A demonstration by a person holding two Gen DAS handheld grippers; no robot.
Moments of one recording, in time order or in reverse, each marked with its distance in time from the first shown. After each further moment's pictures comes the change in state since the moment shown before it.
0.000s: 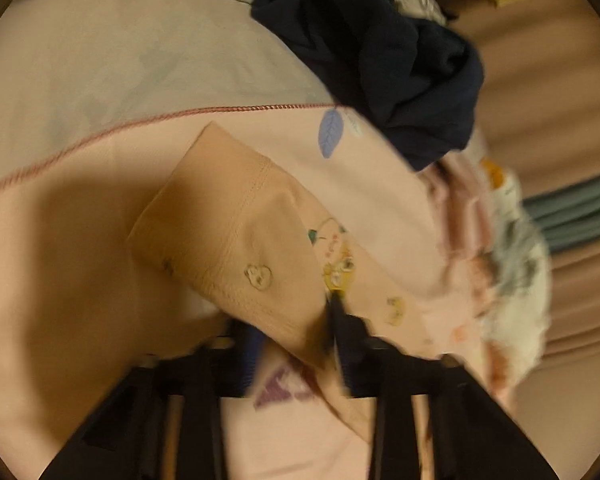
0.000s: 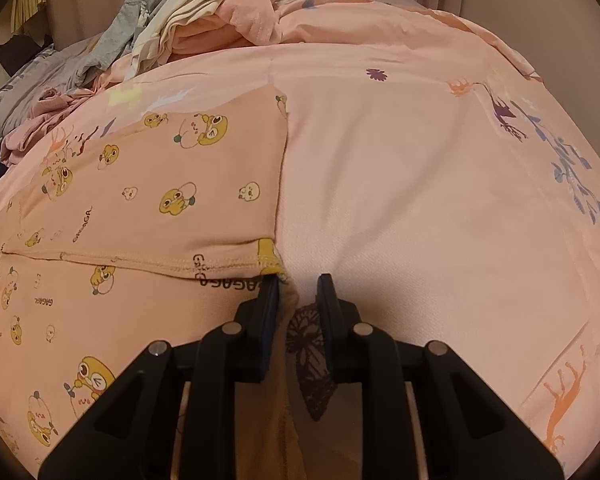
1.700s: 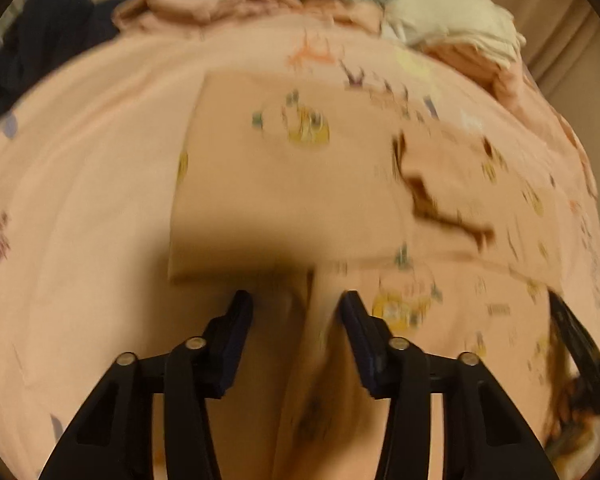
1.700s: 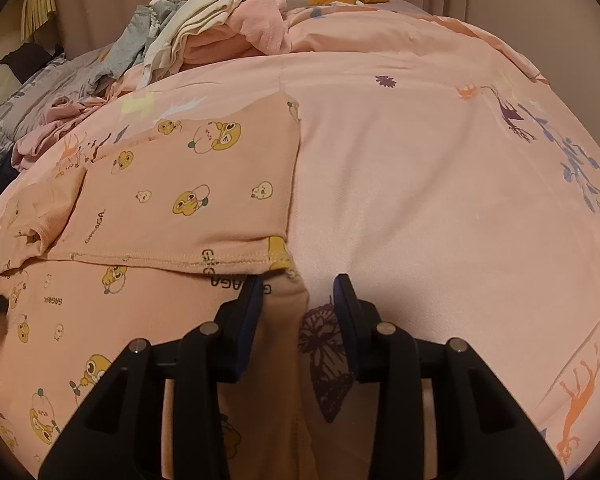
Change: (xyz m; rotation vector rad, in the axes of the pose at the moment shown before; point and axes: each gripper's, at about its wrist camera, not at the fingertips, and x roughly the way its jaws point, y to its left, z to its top) left arm 0.044 -0.182 -0.231 0.853 0.218 0.116; right arm 0.000 0.003 -0.007 -0.003 -0.047 0.039
